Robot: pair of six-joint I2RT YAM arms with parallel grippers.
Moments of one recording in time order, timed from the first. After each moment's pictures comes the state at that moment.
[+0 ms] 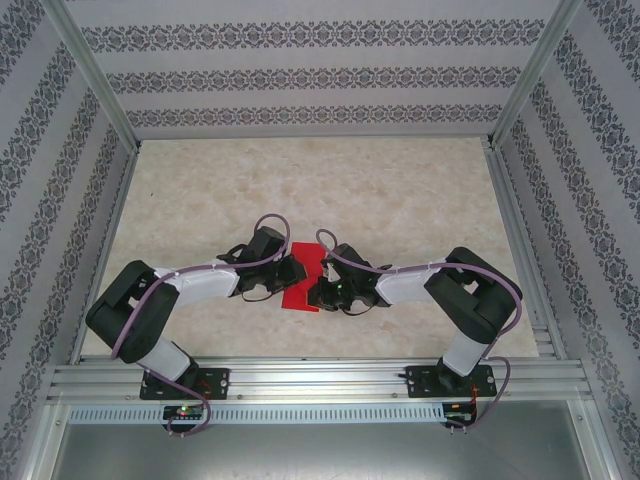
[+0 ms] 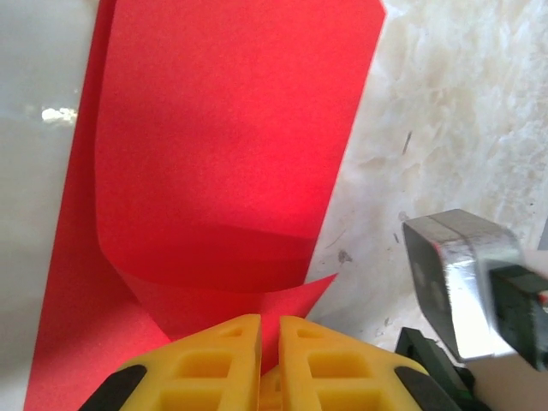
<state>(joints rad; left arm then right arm) -0.64 1.57 0.69 -0.02 0.35 -1.05 0.82 1.72 0.67 0.13 -0.47 0.95</state>
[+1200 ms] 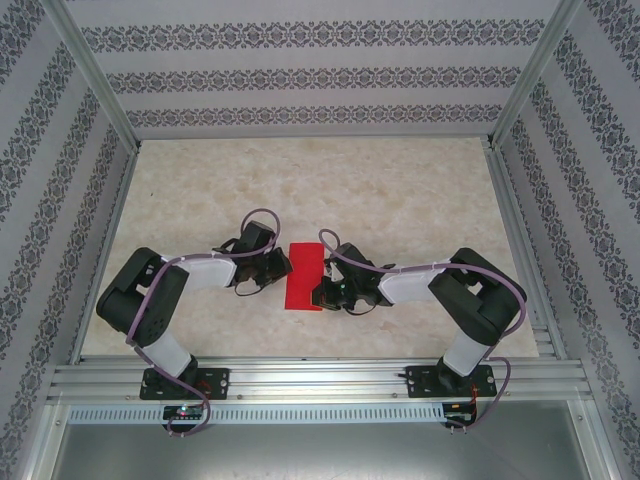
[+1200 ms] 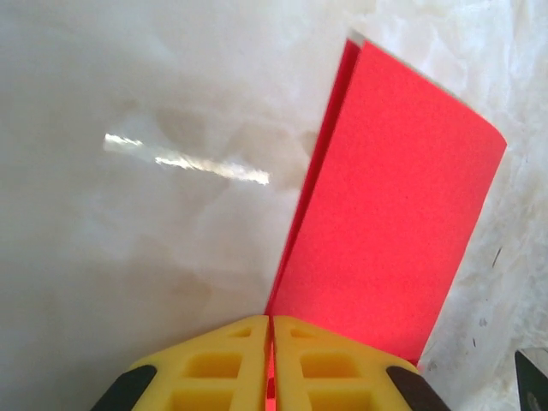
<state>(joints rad) -0.50 1.65 0.71 -0.03 0.29 -0.98 0.80 1.69 0.66 0.09 -0.46 0.91</state>
